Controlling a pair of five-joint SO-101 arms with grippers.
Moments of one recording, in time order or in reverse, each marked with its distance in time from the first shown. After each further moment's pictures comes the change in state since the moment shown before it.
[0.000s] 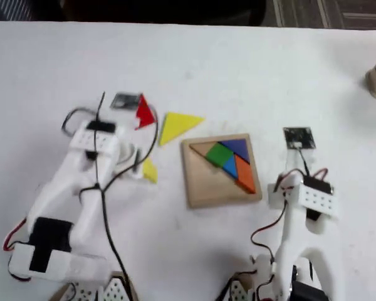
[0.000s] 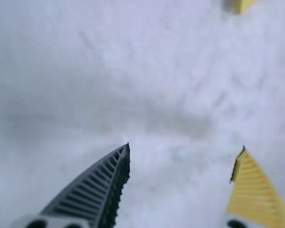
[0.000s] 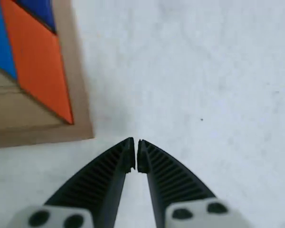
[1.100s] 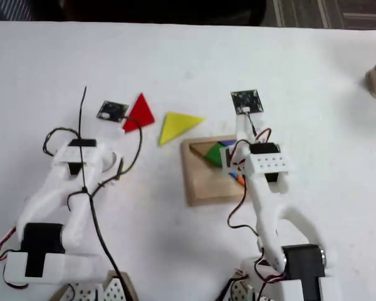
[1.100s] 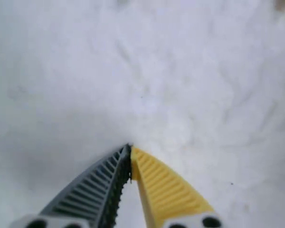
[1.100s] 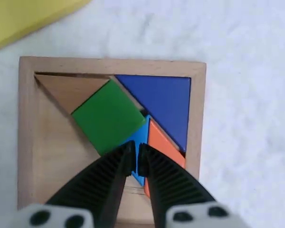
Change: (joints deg) left arm -6.4 -1.4 7.6 -13.3 -12.0; right arm -23.2 17.9 -14.4 -11.3 -17.8
